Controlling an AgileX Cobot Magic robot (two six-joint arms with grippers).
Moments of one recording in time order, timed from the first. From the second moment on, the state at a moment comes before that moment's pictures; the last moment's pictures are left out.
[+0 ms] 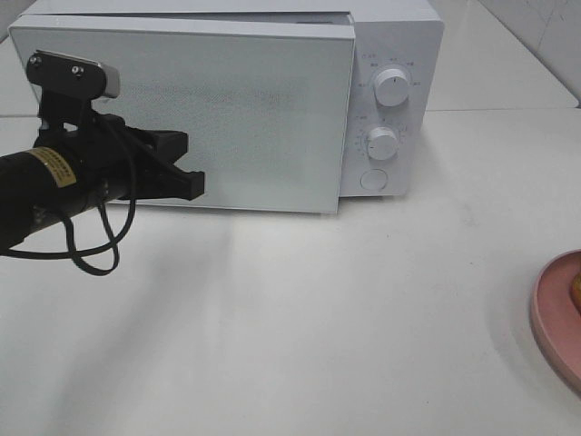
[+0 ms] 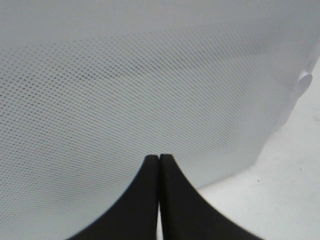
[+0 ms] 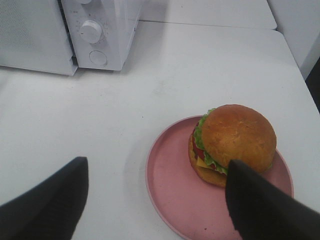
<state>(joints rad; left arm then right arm) -0.54 1.72 -0.62 0.03 -0.72 -0.06 0.08 0.00 -0.50 -0.02 1.01 0.02</state>
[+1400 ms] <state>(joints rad) -0.70 2.00 -1.10 -0.10 -0.57 -0.02 0.08 0.00 -0.50 -0.02 1.01 0.02</state>
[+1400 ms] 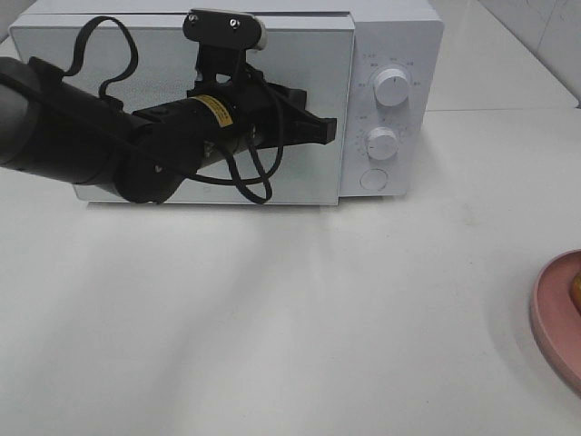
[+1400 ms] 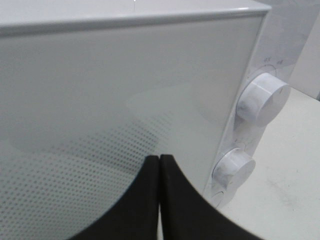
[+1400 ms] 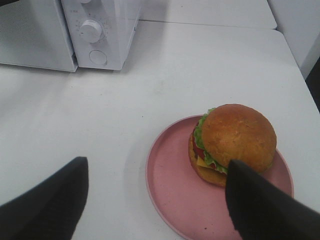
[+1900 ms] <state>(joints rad) -0.71 2.07 -1.23 -0.12 -0.53 -0.02 0.08 0.00 -0.50 -0.02 1.01 0.02</state>
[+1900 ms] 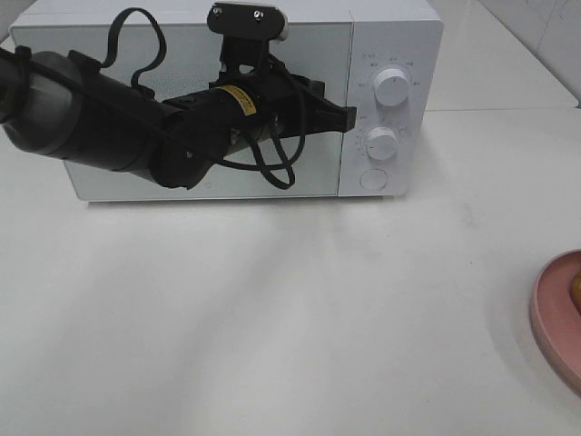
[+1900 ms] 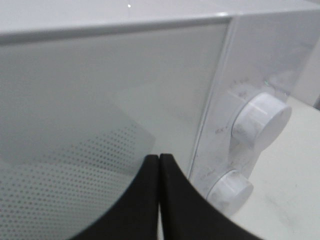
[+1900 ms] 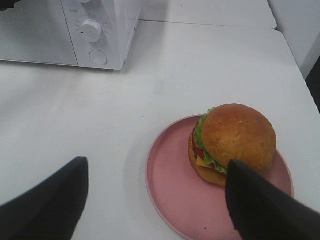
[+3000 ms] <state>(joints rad) -0.76 1.89 -1.27 -0.11 0.16 -0.02 0.08 0.00 -0.50 -0.02 1.01 0.02</state>
